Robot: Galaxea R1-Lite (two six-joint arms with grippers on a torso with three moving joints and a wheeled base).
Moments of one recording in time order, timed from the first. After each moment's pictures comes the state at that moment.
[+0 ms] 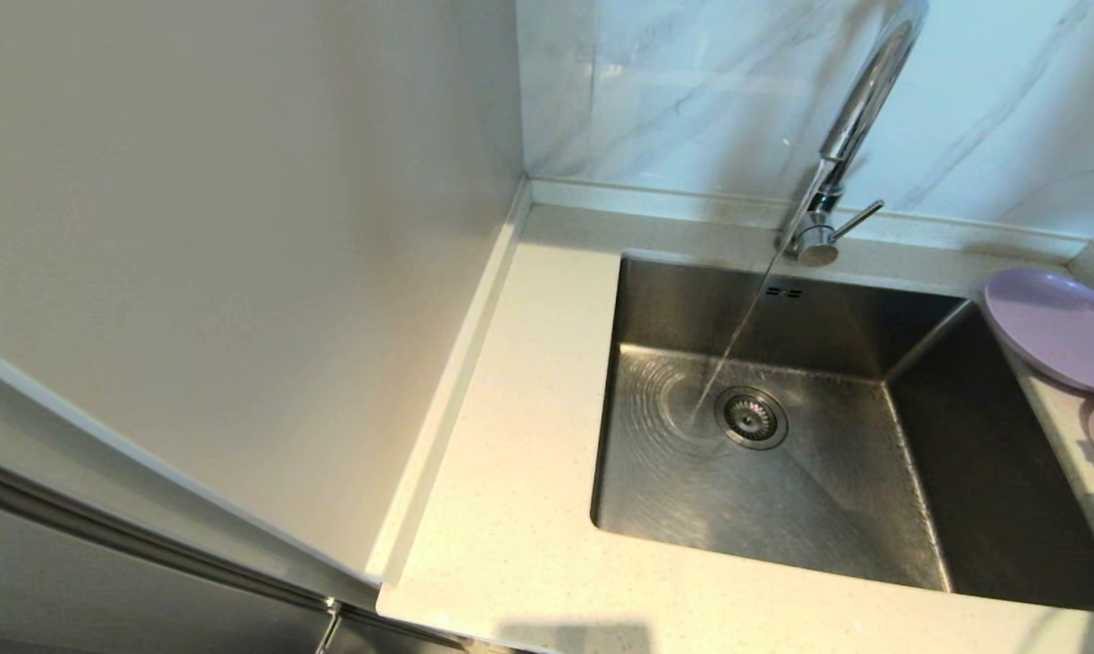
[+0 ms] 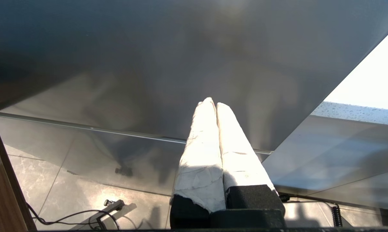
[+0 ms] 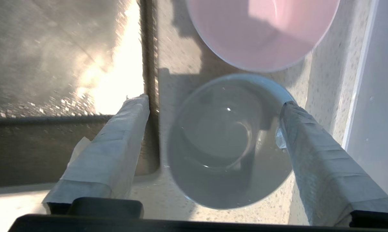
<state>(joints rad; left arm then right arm) 0.00 0.00 0.00 0.00 0.00 0.00 -0.79 1.49 -0.93 0.21 0.30 -0.42</state>
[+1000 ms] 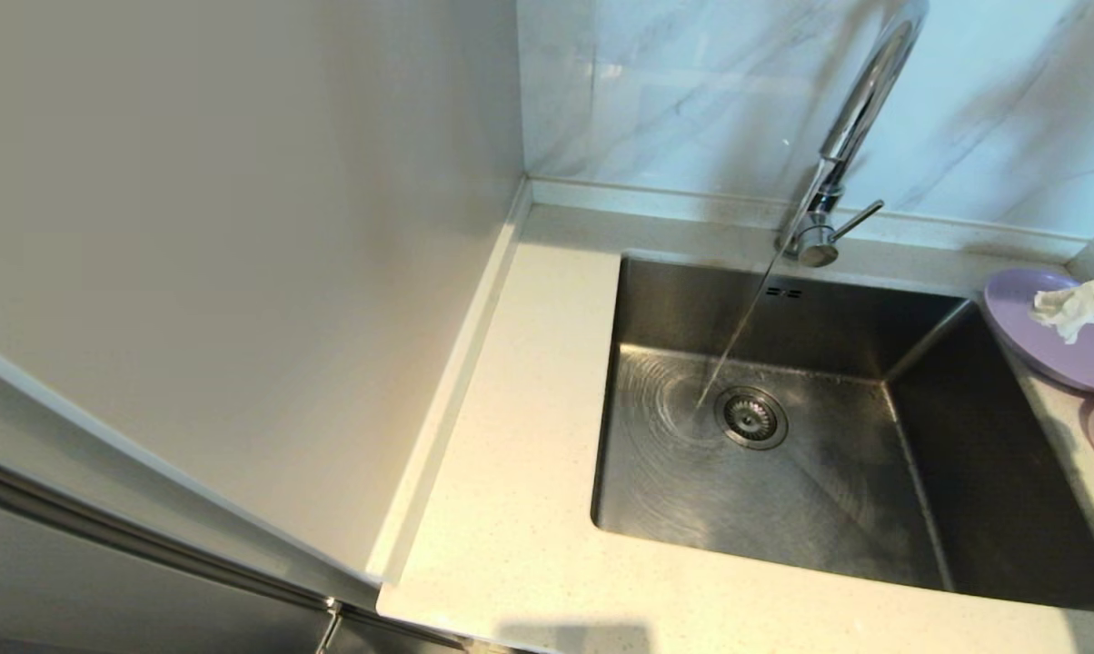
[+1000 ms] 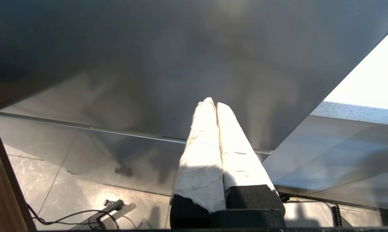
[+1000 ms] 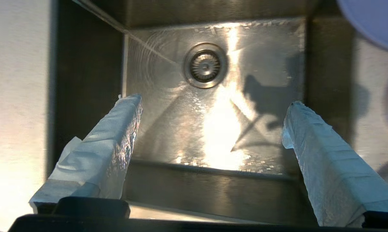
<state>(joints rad) 0.00 0.00 0.00 0.00 0.00 0.00 -0.32 1.32 -1.18 0.33 0.35 0.19</state>
